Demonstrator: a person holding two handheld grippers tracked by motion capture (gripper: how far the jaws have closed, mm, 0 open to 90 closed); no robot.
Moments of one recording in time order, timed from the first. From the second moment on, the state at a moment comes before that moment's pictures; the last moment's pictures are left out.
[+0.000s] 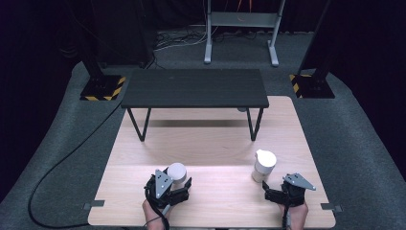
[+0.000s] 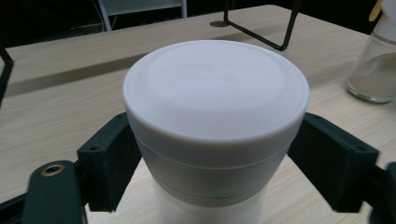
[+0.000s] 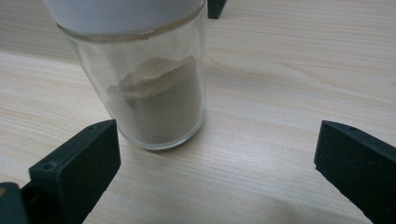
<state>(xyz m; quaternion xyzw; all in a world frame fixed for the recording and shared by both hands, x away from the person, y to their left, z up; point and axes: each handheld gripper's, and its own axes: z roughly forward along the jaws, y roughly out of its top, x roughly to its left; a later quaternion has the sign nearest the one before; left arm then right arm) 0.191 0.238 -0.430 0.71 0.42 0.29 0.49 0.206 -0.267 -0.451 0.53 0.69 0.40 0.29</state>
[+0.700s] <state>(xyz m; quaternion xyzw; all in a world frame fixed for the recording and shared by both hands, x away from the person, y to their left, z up) 0.190 0.245 -0.435 0.70 0.42 0.29 0.50 0.206 -0.268 -0.451 0.53 0.69 0.40 0.29</state>
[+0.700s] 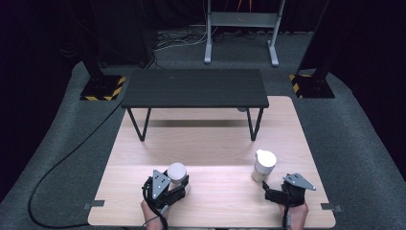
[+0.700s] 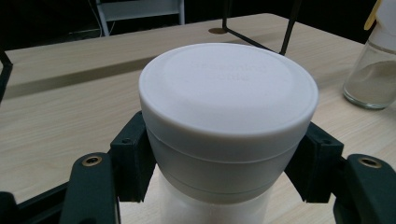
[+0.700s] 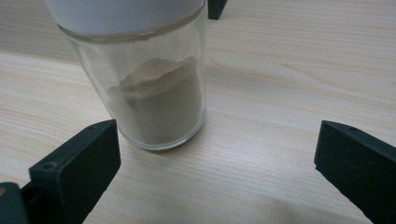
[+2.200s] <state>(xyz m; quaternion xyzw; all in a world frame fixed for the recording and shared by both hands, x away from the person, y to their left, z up) 0.193 0.249 -0.430 0.71 0.41 0.29 0.50 0.206 -0.267 -0.451 0.53 0.69 0.40 0.29</state>
